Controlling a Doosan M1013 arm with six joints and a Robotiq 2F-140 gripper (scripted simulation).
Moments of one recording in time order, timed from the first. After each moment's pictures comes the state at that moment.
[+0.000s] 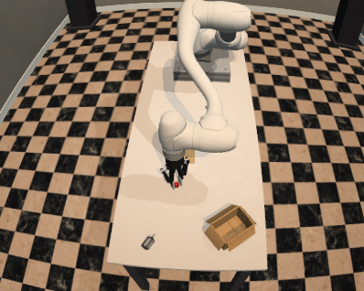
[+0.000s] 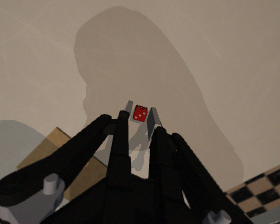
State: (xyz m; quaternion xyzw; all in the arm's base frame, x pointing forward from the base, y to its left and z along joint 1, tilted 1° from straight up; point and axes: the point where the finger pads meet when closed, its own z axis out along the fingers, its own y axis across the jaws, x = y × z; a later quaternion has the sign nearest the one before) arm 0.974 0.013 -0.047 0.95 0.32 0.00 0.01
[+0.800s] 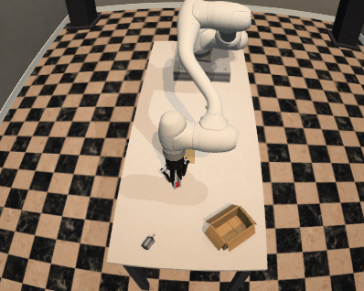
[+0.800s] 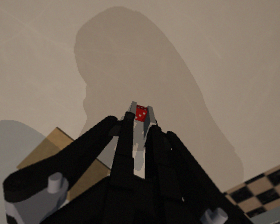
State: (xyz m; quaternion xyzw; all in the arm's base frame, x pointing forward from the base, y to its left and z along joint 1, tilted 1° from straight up) arm 0.975 0.013 -0.047 0.95 0.32 0.00 0.01
